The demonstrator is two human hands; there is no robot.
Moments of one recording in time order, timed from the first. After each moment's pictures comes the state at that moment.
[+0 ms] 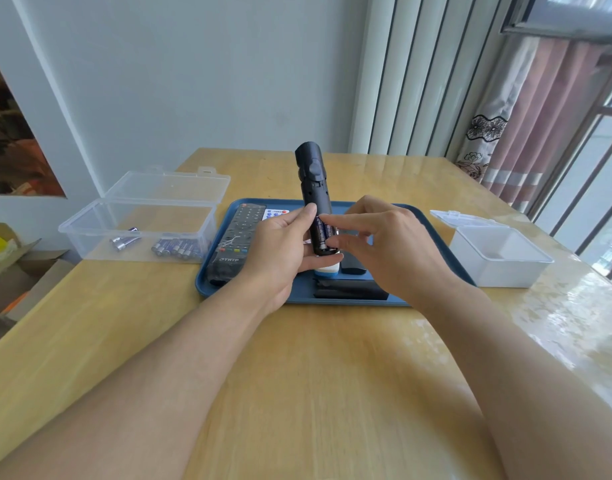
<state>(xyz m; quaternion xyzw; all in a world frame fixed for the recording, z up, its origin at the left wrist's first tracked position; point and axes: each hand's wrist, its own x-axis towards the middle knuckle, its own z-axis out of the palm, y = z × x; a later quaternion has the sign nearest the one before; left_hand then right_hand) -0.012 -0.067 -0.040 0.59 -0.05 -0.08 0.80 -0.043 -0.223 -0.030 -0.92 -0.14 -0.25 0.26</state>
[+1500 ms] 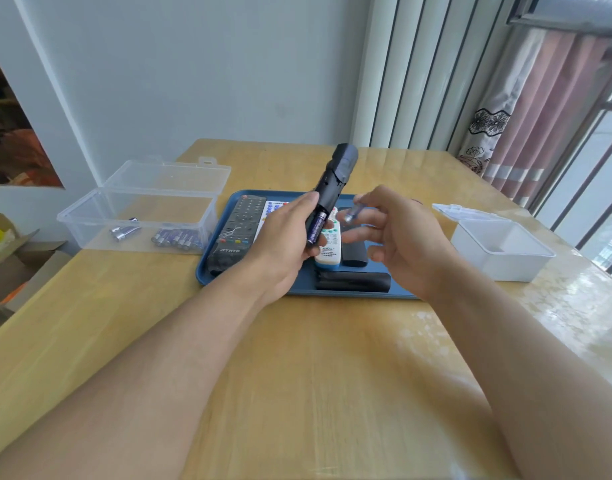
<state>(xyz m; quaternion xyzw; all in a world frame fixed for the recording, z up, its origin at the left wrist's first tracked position) -0.011 -0.066 -0.037 0.61 -0.06 -0.10 0.78 -0.055 -0.214 -0.007 -0.67 0.08 -0.03 0.74</state>
